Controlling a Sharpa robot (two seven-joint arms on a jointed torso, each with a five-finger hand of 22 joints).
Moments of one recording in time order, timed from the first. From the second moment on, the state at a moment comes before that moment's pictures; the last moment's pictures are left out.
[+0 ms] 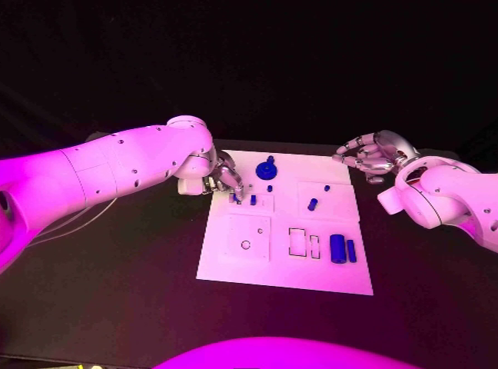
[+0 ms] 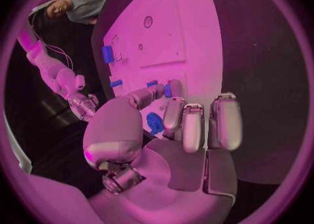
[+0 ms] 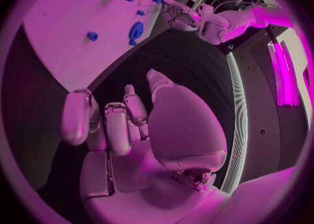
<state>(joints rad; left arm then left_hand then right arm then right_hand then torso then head) 1.34 -0.58 -0.08 1.15 -0.92 0.43 -0.57 0.92 -0.12 0.81 -0.03 0.24 0.85 0.07 0.85 0.58 1.37 -0.02 1.37 1.22 1.46 -0.08 1.55 1.29 0.08 1.43 0.02 1.42 1.29 1.30 -0.80 -0.15 1.38 -0.66 -0.45 0.02 1.33 -0.12 0.16 0.28 0.23 0.78 0.16 0.35 0.43 1.29 0.08 1.28 1.22 1.46 0.00 1.44 1.30 0.06 1.42 0.11 1.19 1.30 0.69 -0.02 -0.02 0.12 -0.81</state>
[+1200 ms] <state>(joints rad) 1.34 -0.56 -0.08 1.14 -0.93 0.48 -0.57 0.91 -0.11 0.81 -0.03 0.26 0.85 0.07 0.83 0.58 1.38 -0.02 1.37 1.23 1.46 -0.08 1.55 1.29 0.08 1.43 0.02 1.42 1.29 1.30 -0.80 -0.15 1.37 -0.66 -0.45 0.02 1.33 -0.12 0.16 0.28 0.23 0.78 0.16 0.35 0.43 1.29 0.08 1.28 1.22 1.46 0.00 1.44 1.30 0.06 1.42 0.11 1.19 1.30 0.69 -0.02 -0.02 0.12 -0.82</state>
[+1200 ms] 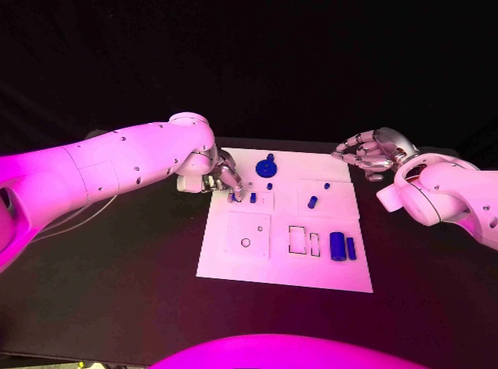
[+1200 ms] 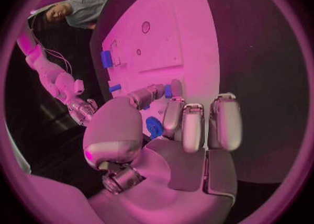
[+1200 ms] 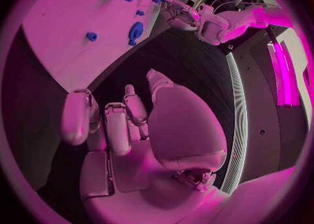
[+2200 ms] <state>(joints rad) 1.34 -0.55 -0.09 1.13 -0.93 0.51 -0.57 0.91 -0.11 0.80 -0.04 0.27 0.86 0.07 0.83 0.58 1.38 -0.02 1.38 1.23 1.46 -0.08 1.55 1.29 0.08 1.43 0.02 1.42 1.29 1.30 -0.80 -0.15 1.37 -0.66 -0.44 0.02 1.33 -0.12 0.16 0.28 0.23 0.78 0.16 0.35 0.43 1.29 0.08 1.28 1.22 1.46 0.00 1.44 1.30 0.06 1.42 0.11 1.19 1.30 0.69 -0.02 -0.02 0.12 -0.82</state>
